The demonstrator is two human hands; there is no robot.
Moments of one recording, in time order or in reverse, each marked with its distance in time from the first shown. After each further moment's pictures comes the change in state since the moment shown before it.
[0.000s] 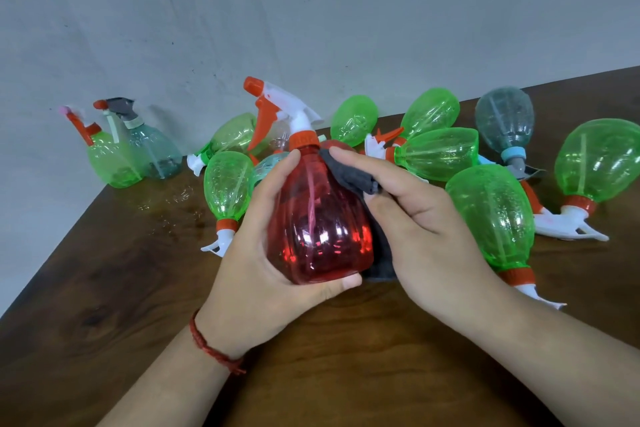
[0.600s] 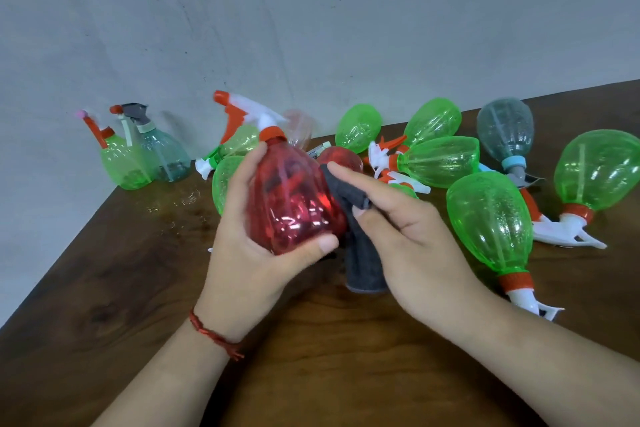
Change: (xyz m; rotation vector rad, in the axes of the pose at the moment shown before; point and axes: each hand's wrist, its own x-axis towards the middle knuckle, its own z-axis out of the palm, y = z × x) left_hand 0.005 -0.001 -0.008 -0.048 0.218 -0.065; right_hand -0.003 0.011 0.009 0.010 -0.018 0.003
